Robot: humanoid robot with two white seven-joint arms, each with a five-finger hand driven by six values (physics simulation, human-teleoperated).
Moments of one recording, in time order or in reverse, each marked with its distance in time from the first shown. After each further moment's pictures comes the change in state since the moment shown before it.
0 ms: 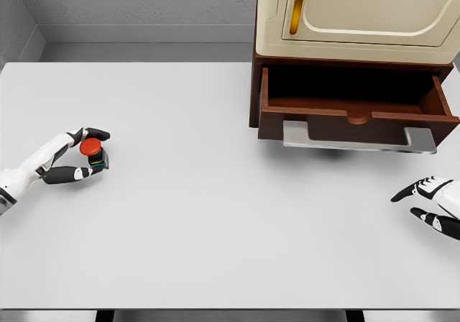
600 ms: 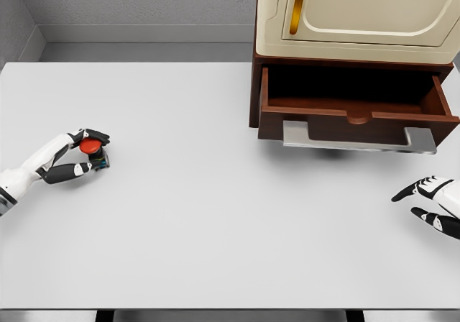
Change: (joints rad) left arm 0.000 -0.003 0.001 0.002 0.002 0.001 0.001; right arm 0.000 -0.004 -0.001 0.001 0.001 0.000 0.000
